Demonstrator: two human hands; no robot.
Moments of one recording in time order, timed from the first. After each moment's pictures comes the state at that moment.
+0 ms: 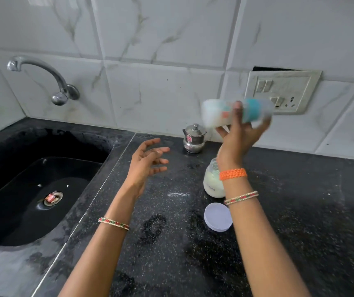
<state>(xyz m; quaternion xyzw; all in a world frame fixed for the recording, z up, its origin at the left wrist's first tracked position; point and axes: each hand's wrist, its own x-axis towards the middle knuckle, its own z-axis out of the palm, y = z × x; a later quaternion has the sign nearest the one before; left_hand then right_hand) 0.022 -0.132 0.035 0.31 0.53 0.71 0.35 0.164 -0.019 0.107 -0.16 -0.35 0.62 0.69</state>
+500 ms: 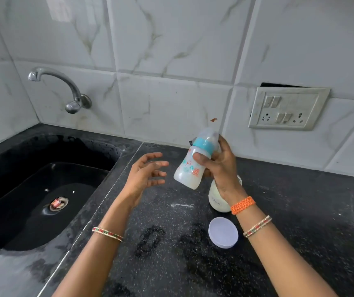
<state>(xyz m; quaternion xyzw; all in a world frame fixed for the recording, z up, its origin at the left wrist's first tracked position) 0.007 -0.143 0.035 0.30 0.54 0.70 0.36 0.168 -0.024 0.068 -0.20 -0.57 0.66 0.46</state>
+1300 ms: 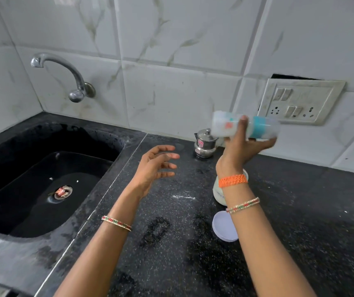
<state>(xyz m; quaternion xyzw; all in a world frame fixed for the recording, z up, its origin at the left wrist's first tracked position) 0.008 -0.137 0.036 0.32 0.53 0.68 0.38 0.140 -0.019 0.100 -0.22 -0.28 0.61 0.71</state>
